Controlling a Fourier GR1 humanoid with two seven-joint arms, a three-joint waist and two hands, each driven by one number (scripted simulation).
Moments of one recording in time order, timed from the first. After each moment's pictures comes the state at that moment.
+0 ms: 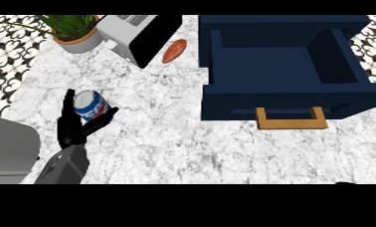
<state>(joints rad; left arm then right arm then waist) -0.39 0.17 0.35 -0.49 0.27 0.25 -0.61 0.15 -0.08 -0.29 -2.24 -0.12 0.12 0.27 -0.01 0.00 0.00</state>
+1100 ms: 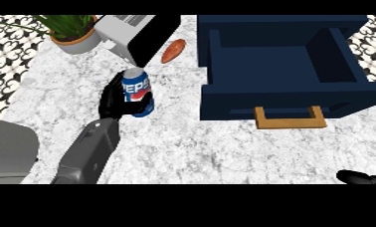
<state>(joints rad) -0.65 0.09 0.22 -0.32 0.18 0.01 -0.69 0.08 -0.10 -0.31 -2.23 -0.10 0.09 0.30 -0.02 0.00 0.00</state>
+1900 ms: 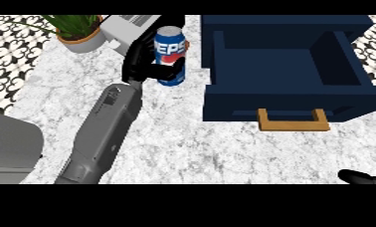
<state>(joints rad) -0.76 0.01 0.04 -0.76 0.16 0.10 -0.26 0.09 -0.09 -0.31 -2.25 -0.07 0.08 0.30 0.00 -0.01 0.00</state>
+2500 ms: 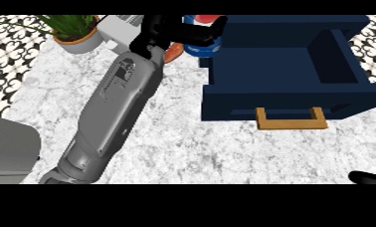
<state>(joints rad) -0.97 0.00 -0.09 -0.99 0.18 0.30 0.11 0.08 -0.13 -0.35 -2.24 -0.12 0.10 0.31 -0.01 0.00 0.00</state>
